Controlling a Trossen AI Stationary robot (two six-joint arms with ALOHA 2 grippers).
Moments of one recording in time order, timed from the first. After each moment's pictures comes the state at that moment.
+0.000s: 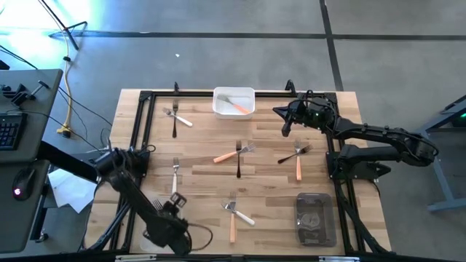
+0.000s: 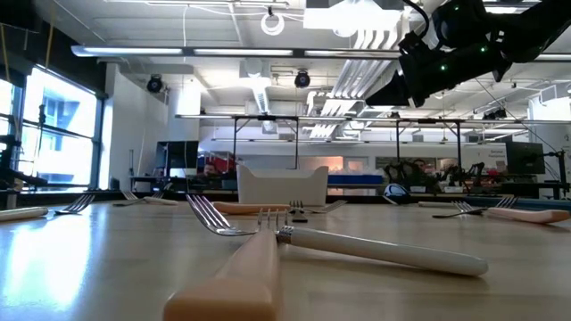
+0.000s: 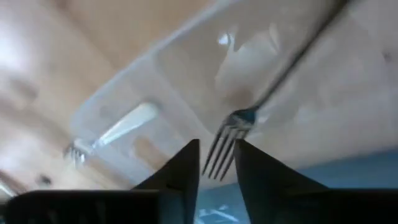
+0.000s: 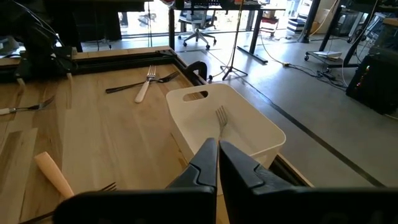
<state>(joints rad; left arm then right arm) -0.85 1.96 1.48 -1.47 -0.04 -0.30 -0.53 1.01 0.45 0.33 -0.06 -0.10</state>
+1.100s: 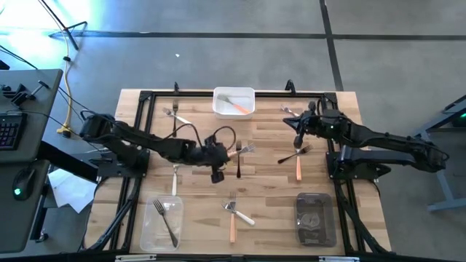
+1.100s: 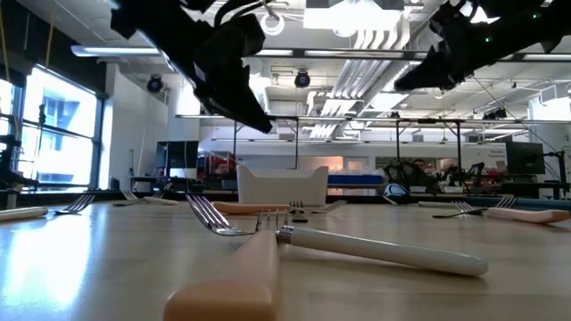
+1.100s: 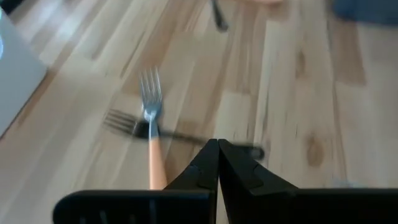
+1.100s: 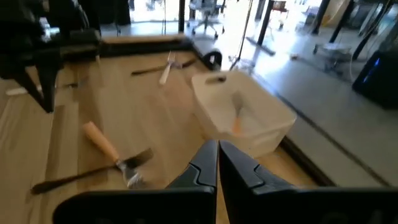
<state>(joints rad) -0.13 1.56 0.87 -0.03 -0.27 -0.21 -0.32 0.68 0.45 -0.07 0.12 -0.07</state>
